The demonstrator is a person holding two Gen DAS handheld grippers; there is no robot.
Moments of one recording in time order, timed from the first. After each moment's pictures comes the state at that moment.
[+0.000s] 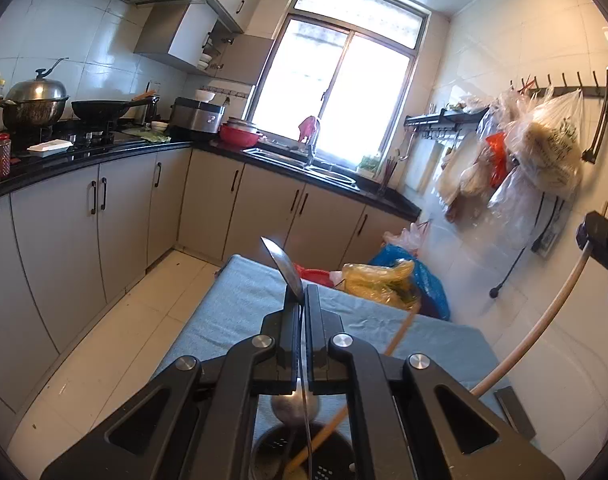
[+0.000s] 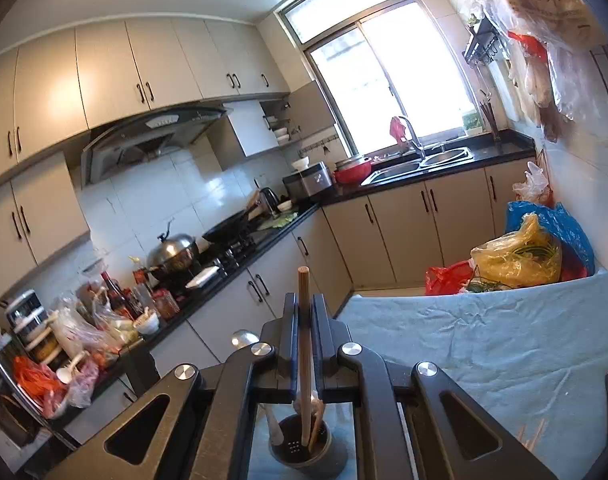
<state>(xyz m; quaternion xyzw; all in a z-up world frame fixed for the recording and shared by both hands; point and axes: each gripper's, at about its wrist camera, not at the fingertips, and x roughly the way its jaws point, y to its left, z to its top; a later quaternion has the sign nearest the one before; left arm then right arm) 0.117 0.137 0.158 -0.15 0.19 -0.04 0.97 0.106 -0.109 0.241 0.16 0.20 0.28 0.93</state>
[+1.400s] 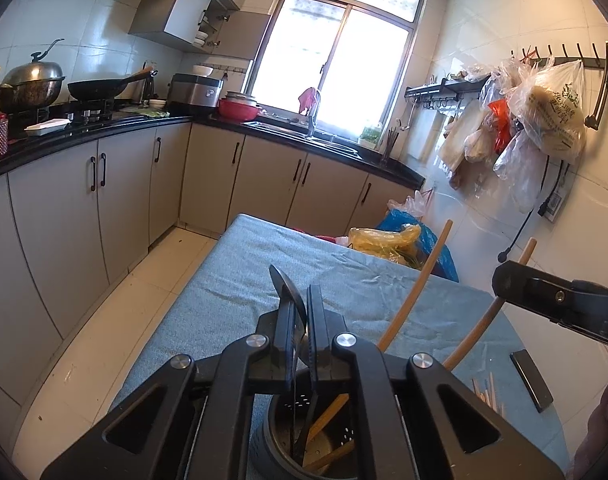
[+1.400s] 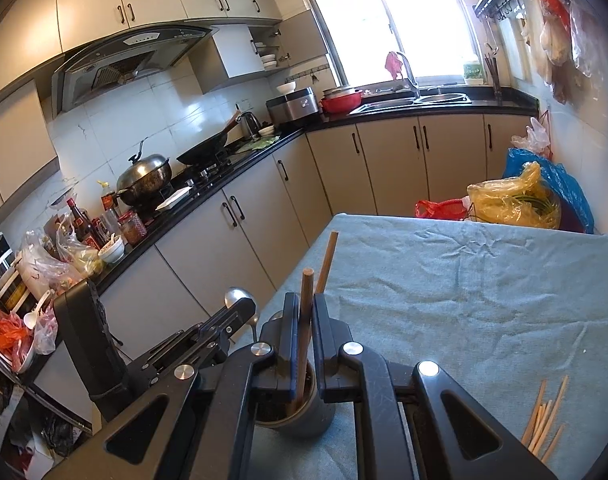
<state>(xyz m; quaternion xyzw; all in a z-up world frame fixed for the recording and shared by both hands) 0.108 0.135 0.109 -0.14 0.23 -0.05 0.96 0.130 -0.060 0.153 0.09 0.31 0.27 0.91</state>
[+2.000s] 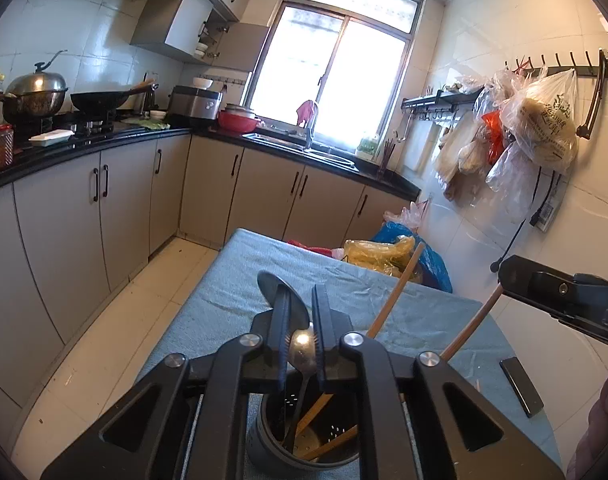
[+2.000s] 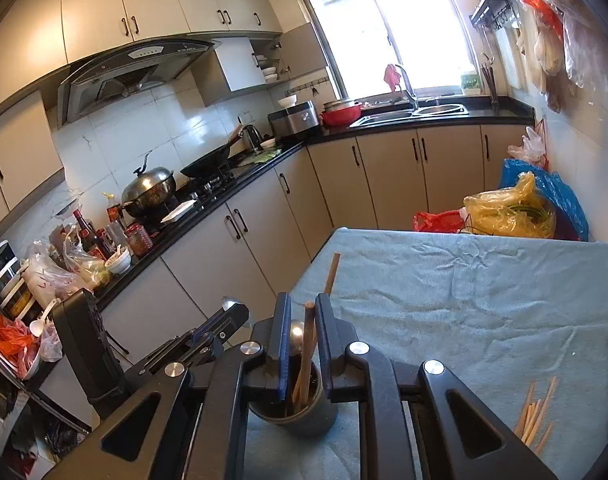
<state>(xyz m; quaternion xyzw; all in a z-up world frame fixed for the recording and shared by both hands) 0.085 0.134 0.135 -0.14 0.21 -0.05 0.97 0.112 -0.072 0.177 0.10 0.29 0.27 0.91</state>
